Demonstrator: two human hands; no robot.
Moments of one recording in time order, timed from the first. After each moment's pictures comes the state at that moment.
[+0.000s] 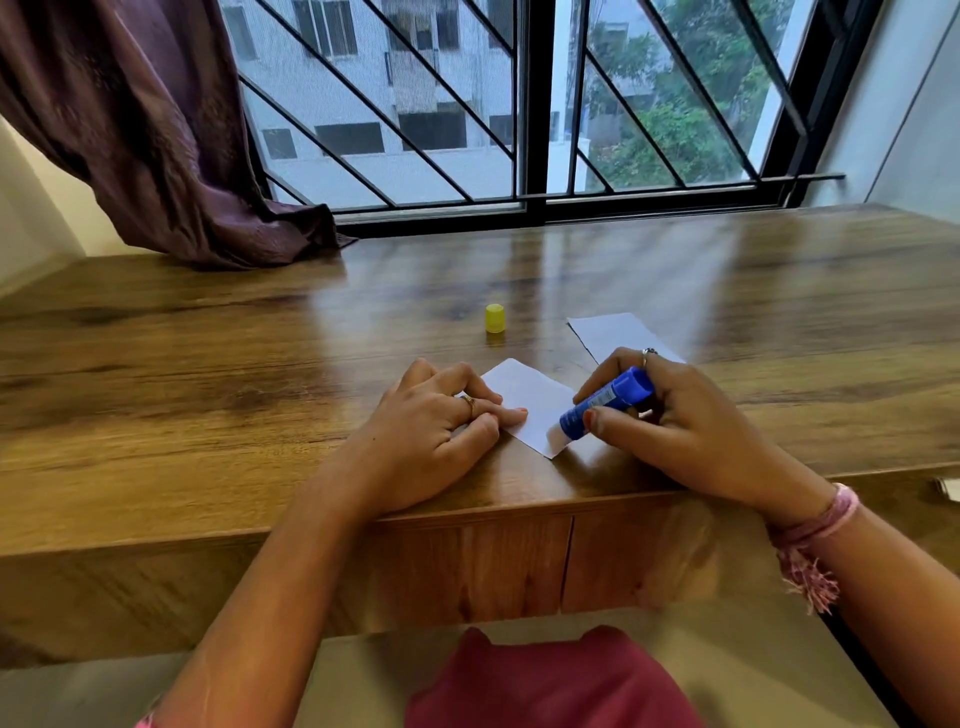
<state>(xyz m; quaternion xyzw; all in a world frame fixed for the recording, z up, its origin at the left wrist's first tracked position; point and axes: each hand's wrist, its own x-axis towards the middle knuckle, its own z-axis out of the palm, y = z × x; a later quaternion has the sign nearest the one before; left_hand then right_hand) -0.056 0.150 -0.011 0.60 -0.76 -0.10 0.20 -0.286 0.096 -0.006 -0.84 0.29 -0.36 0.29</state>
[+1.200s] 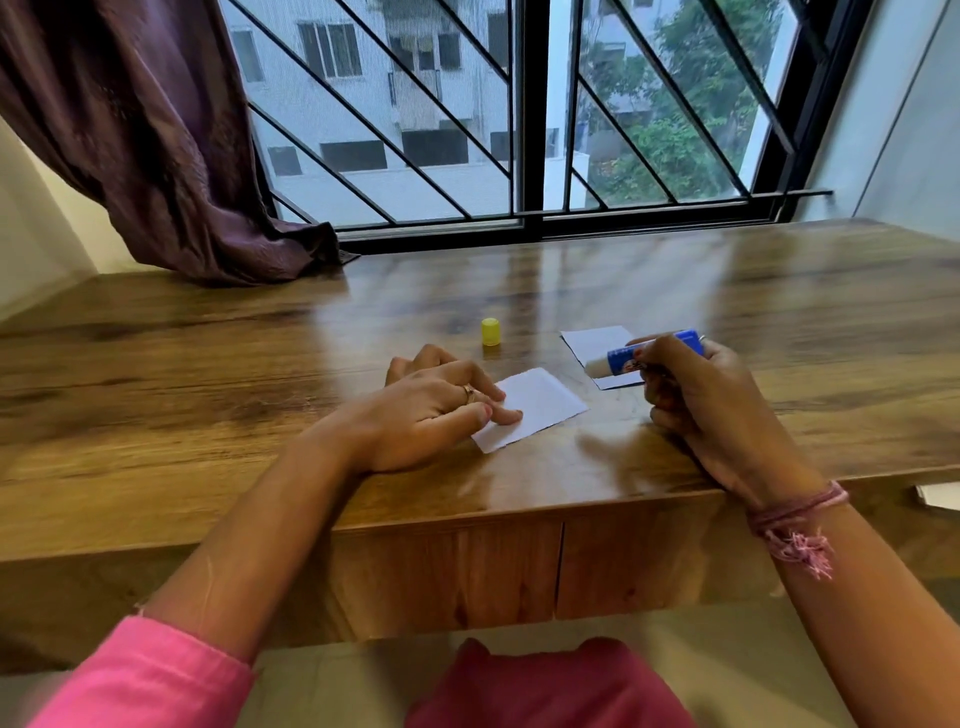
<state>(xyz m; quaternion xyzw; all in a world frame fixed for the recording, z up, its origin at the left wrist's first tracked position) -0.042 0.127 0.005 0.55 -0.82 -0.11 0.13 -0.297 0.063 -0.014 -0.54 0.34 -0.53 0.56</state>
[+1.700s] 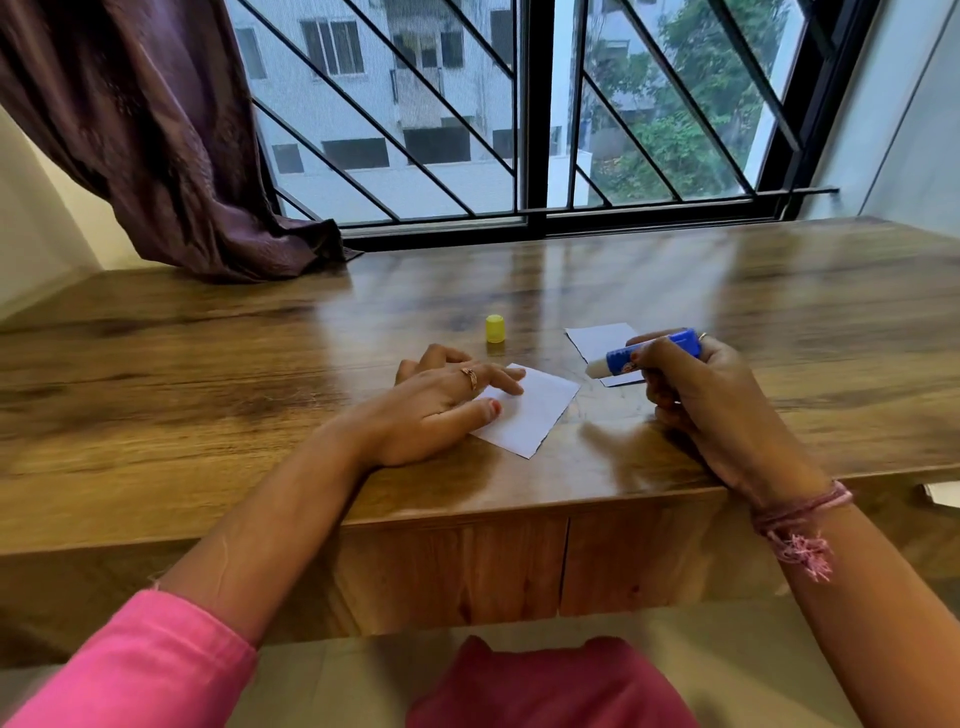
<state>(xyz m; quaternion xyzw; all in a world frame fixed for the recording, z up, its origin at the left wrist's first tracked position) -0.039 0.118 -0.006 0.55 -0.81 -0.13 0.17 -0.294 0.069 -0.012 -0.56 0.37 -0.52 0.53</state>
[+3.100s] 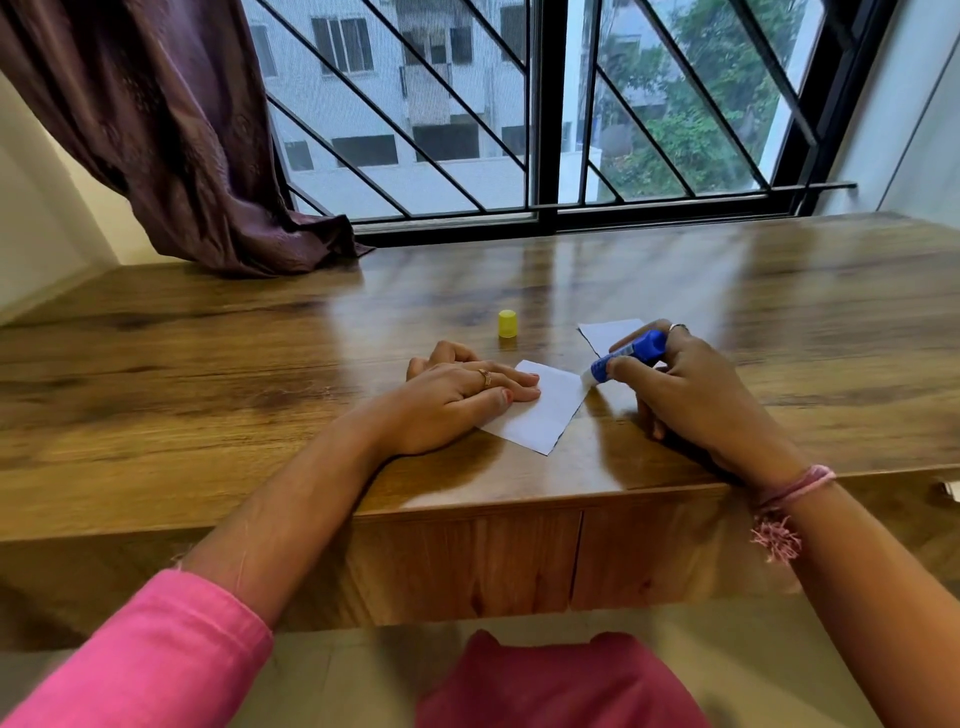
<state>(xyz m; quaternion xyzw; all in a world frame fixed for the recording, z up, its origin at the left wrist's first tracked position) -0.036 0.112 -0.009 0.53 -0.82 -0.13 0.17 -0.281 0.065 -0.011 -0.73 0.44 -0.41 0.31</state>
